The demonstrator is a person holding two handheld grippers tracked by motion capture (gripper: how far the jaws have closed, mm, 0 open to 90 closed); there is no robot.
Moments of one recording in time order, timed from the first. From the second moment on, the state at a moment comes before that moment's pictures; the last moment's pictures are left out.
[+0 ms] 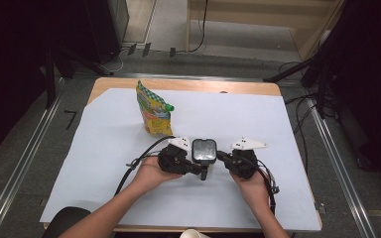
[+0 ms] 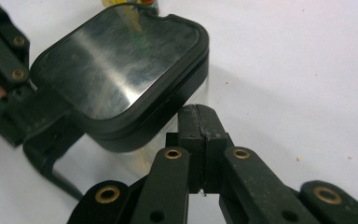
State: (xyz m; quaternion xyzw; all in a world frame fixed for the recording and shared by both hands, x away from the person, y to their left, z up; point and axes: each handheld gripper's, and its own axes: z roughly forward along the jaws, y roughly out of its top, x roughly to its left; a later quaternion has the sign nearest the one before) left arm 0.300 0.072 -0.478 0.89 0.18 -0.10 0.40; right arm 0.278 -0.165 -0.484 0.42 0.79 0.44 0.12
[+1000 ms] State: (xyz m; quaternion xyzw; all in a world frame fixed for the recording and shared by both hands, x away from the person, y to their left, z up) left arm 0.309 0.109 -0.462 0.89 0.18 -0.10 0.41; right arm 0.220 -0.162 -0.462 0.39 0.80 0.44 0.10
